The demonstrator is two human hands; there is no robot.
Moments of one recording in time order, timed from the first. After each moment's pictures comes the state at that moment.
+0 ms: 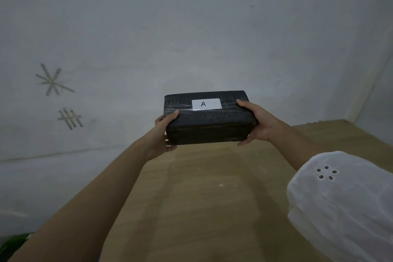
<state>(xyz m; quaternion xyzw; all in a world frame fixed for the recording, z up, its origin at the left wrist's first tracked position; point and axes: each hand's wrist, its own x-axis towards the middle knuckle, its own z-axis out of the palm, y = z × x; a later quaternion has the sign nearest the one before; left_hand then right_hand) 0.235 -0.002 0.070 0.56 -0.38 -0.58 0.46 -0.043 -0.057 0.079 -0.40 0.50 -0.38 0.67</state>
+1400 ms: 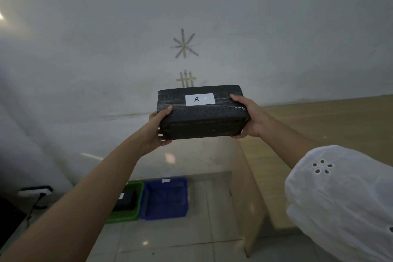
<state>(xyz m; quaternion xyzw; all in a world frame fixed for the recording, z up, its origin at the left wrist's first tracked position) 0.700 0.249 0.046 0.58 -0.33 -0.56 0.49 0.440 0.174 0.051 -0.38 0.50 -0.36 0.69</state>
